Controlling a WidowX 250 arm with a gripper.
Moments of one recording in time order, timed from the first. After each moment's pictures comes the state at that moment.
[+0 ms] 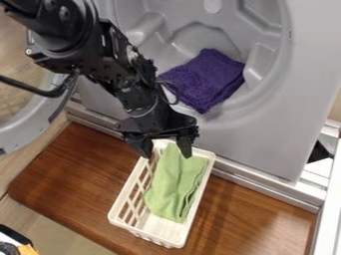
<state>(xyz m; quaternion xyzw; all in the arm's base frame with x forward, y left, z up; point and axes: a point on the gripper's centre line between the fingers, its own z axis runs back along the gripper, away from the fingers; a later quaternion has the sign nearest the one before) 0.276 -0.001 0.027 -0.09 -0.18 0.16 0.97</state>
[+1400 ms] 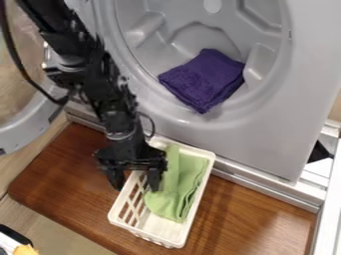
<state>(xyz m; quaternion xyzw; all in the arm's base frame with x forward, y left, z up) 0.252 0.038 -0.045 -0.07 -0.03 0.15 0.99</state>
